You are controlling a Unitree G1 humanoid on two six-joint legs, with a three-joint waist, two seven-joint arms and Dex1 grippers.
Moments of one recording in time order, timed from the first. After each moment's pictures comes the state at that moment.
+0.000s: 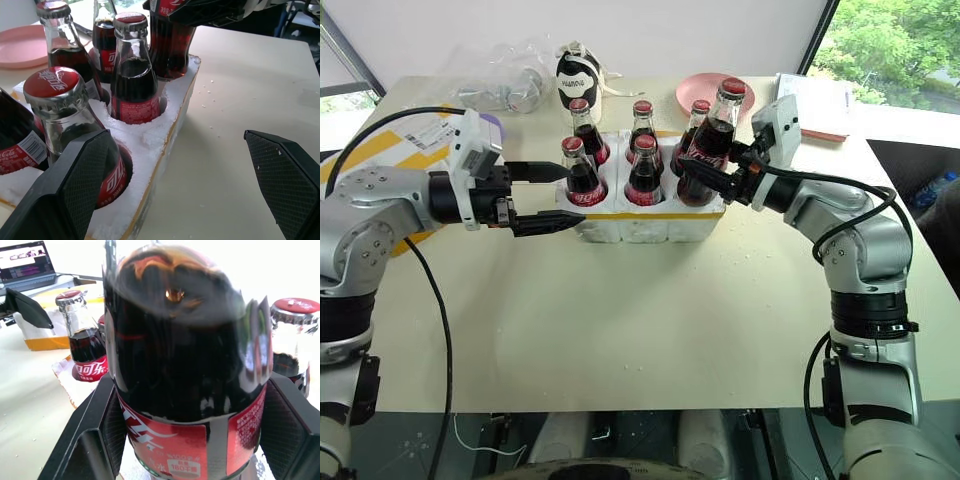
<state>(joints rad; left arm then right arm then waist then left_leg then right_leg) -0.66 0.78 0.03 -0.26 -0.63 0.80 -1.00 -0.65 -0.61 -0.12 -0.08 0.62 0.68 0.71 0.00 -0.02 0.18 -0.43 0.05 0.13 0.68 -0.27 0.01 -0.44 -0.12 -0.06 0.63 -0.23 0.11</state>
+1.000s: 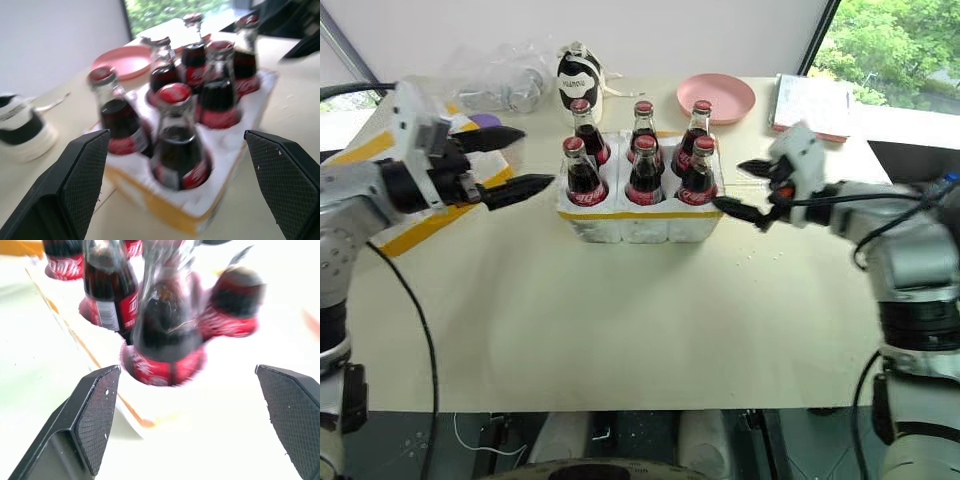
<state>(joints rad) -0.44 0.92 0.26 -0.39 -0.54 0.73 -0.78 -0.57 -0.94 -0.22 -0.11 0.55 0.72 0.96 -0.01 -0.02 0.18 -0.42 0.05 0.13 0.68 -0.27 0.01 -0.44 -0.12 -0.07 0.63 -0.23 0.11</state>
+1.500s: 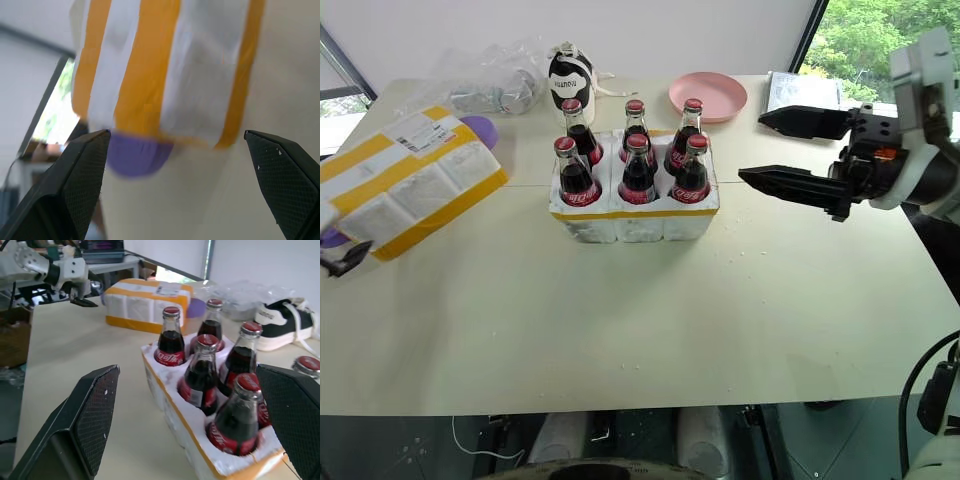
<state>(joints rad) 0.21 1.10 0.56 -0.23 0.04 0.59 -0.60 -0.62 -1.00 -0.34 -0.23 0.87 0.84 1.11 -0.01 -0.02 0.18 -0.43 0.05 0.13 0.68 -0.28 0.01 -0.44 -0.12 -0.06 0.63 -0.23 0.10</state>
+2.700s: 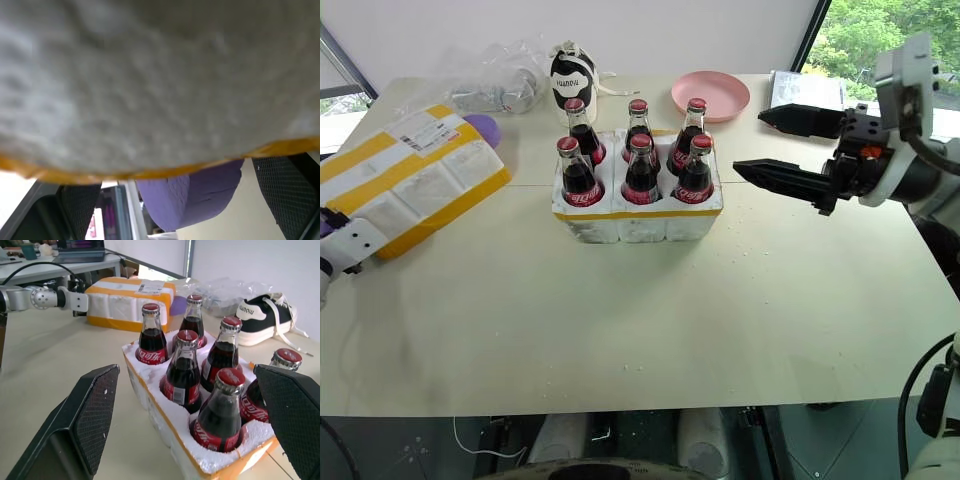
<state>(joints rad) -0.39 1.03 0.00 0.84 0.46 -0.16 -0.05 -0.57 -1.01 -0.37 -0.25 0.89 0.82 1.02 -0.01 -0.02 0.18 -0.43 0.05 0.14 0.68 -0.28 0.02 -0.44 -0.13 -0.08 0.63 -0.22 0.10</state>
